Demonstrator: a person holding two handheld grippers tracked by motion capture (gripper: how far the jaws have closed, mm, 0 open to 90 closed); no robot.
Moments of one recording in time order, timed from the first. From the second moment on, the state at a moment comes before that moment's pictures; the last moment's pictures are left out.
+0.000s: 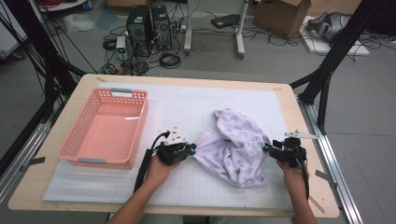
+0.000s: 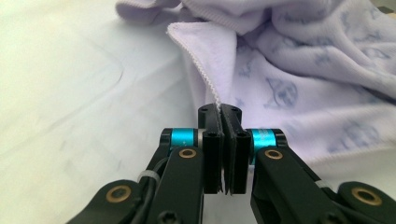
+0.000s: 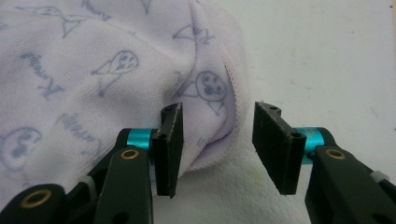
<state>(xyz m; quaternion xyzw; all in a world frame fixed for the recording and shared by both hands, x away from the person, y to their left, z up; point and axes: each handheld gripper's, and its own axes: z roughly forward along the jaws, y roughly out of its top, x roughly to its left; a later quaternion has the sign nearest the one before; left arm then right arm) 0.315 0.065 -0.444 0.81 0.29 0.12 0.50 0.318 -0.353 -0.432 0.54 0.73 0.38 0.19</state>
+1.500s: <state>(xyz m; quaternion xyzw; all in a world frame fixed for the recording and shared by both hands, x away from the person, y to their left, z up) 0.329 0.042 -0.440 0.84 0.31 0.13 0.43 0.266 -0.375 -0.429 0.52 0.72 0.40 0.21</state>
